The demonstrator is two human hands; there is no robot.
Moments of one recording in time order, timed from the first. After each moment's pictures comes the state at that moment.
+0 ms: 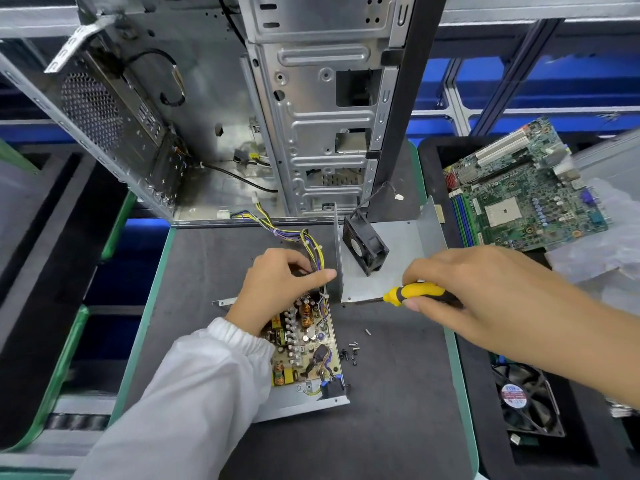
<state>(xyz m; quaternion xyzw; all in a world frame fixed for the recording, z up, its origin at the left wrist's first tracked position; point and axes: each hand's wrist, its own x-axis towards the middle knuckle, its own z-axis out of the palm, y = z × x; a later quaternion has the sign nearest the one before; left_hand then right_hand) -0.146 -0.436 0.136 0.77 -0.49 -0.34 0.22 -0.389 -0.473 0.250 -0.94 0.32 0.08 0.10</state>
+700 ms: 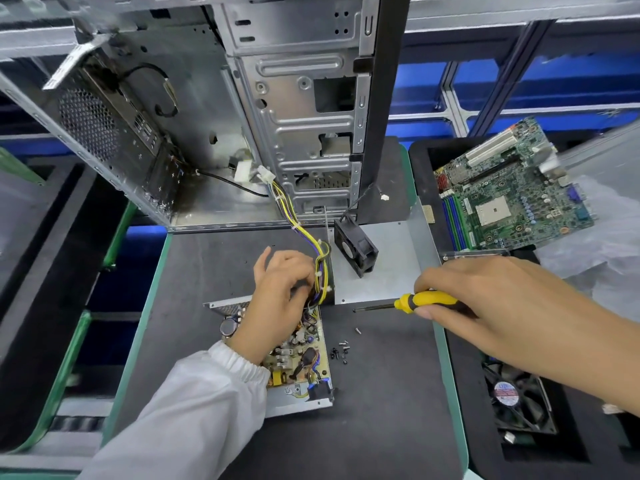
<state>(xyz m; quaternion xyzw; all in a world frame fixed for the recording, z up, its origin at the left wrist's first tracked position) -0.172 -0.412 0.133 0.68 -0.63 -0.22 0.30 -0.421 -0.469 0.246 -0.94 0.33 0.06 0.11</state>
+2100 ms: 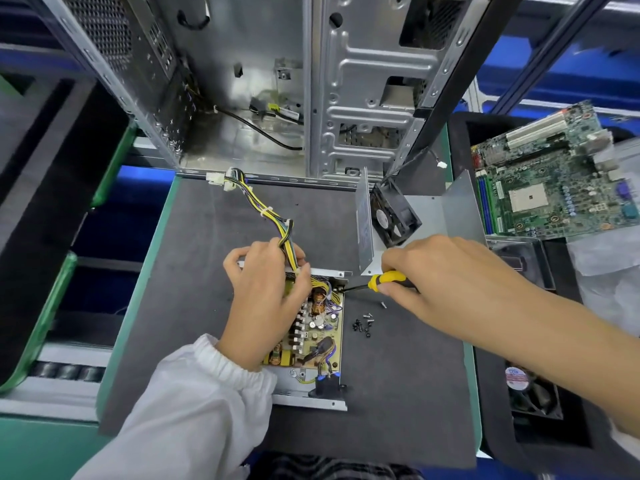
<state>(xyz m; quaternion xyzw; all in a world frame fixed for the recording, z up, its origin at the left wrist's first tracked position) -0.147 -0.360 0.116 0.76 -0.56 -0.13 0.30 -0.326 -0.454 0.213 -0.93 0.33 0.15 0.05</state>
